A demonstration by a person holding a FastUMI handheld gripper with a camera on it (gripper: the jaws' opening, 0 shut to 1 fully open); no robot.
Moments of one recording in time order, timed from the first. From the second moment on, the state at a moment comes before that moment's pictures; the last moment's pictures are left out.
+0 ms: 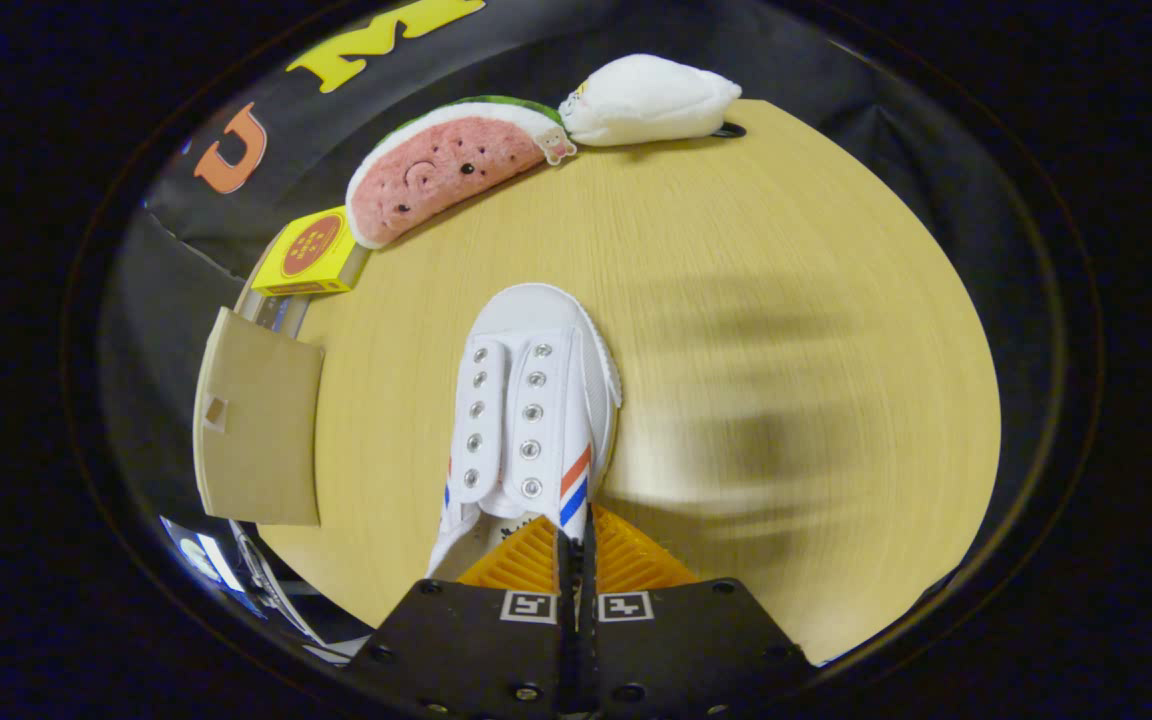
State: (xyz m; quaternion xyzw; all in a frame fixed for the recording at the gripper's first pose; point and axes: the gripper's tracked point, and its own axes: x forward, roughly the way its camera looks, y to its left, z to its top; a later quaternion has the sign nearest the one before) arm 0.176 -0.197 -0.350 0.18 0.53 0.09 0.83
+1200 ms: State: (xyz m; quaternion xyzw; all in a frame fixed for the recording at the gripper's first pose) arm 0.147 0.079 -0.121 0.16 0.42 0.21 0.87
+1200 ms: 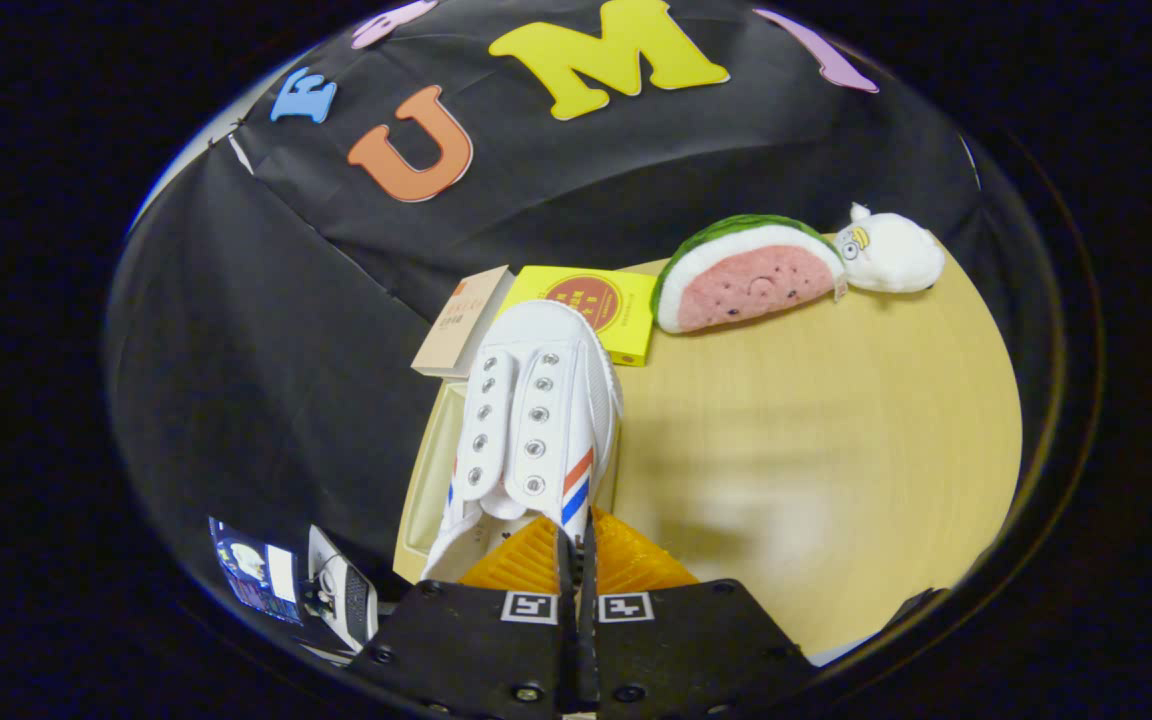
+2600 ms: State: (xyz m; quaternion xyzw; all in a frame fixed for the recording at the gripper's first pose) arm 0.187 0.188 -0.224 0.11 0.35 -0.05 0.93
